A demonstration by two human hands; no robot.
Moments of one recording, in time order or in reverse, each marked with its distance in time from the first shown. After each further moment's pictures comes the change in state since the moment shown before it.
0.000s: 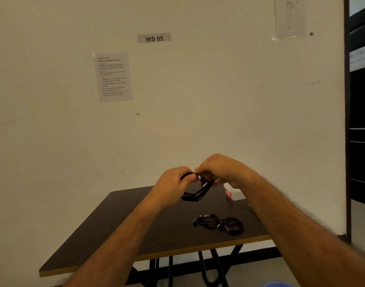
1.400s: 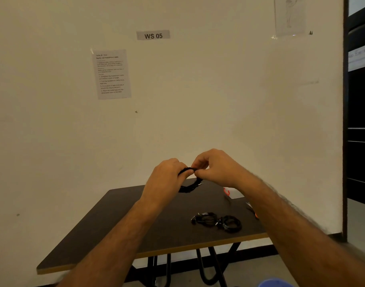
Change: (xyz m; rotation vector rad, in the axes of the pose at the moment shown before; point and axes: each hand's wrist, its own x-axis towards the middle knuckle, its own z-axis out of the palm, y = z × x) left_hand -0.002 0.004 -0.003 0.361 0.232 0.117; right_hand -0.005 0.006 0.004 -0.398 0.201 -0.402
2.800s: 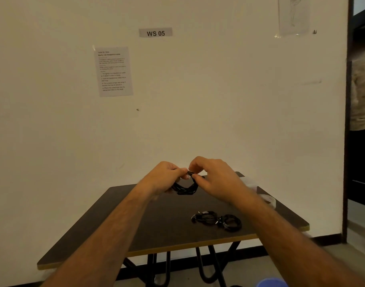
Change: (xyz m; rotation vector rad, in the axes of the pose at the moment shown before) left_hand 0.007 -0.006 -0.013 -0.681 -0.364 -0.564; right_hand -0.017 0.007 0.029 -0.202 0.129 -0.141
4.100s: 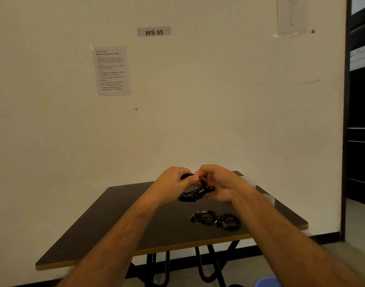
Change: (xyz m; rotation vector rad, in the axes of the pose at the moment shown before) left_hand -0.007 -0.006 0.018 0.318 -0.026 0.322; right_hand 0.007 0.009 0.003 1.291 -0.338 0.813
